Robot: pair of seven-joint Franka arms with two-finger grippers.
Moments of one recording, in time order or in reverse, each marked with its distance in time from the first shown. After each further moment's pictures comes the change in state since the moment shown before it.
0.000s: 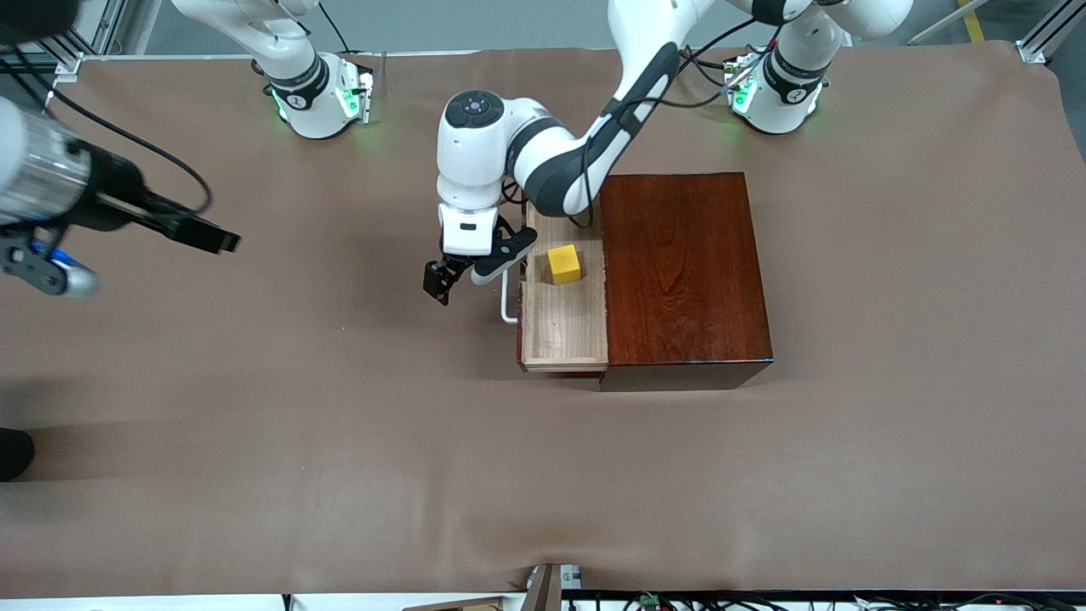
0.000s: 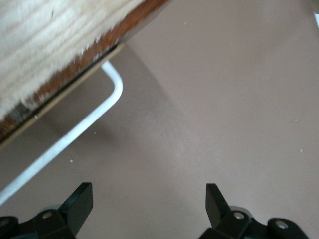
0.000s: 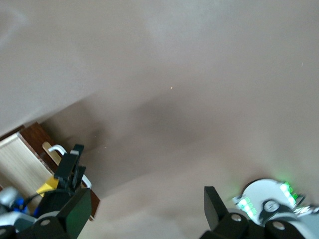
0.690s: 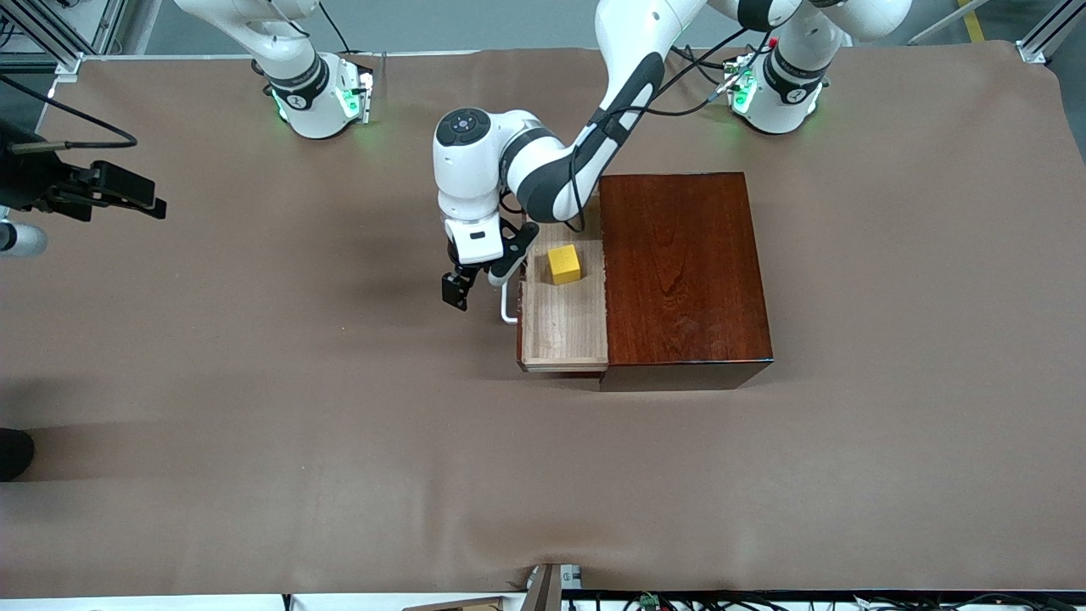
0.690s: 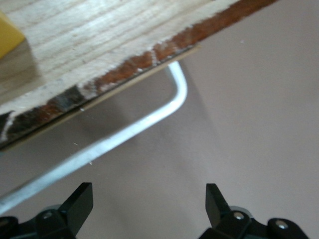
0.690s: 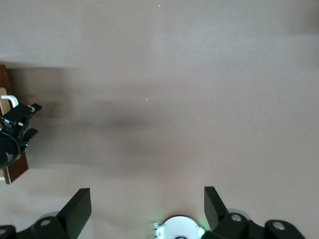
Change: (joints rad) left arm -0.032 0.039 0.037 0.007 0.000 -0.095 -0.204; right arm -0.084 -0.114 -0.004 -0.141 -0.096 0.044 -0.582
